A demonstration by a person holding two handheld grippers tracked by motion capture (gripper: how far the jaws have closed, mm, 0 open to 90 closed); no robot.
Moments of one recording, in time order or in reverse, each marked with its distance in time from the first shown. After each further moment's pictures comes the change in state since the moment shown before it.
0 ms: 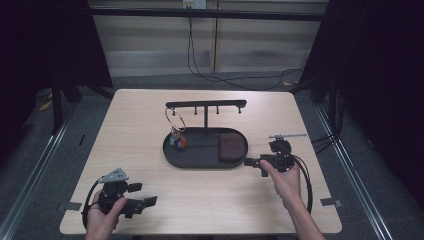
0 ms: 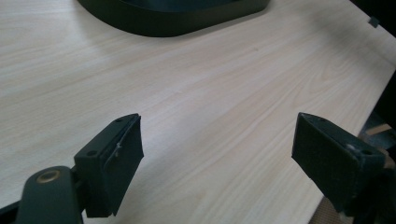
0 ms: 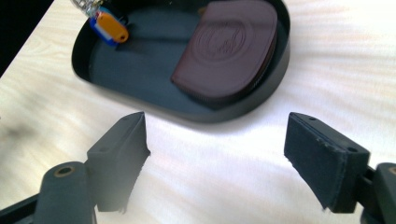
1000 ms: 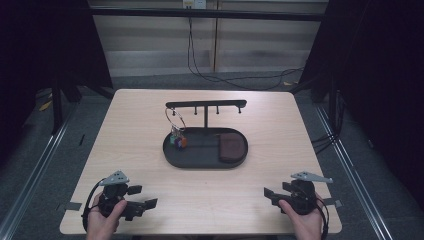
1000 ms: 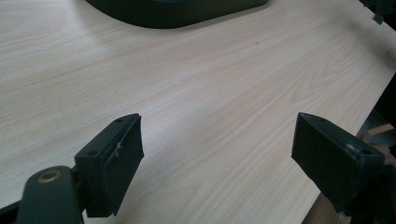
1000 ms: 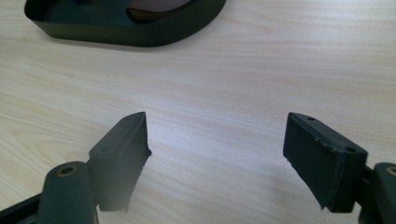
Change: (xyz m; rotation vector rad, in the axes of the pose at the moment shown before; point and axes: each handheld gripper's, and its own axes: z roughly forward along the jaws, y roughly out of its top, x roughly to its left) left arm -0.004 -0.004 0.001 0.013 0.015 -0.012; right arm -0.010 -0.100 -0.039 -0.120 -0.170 -0.040
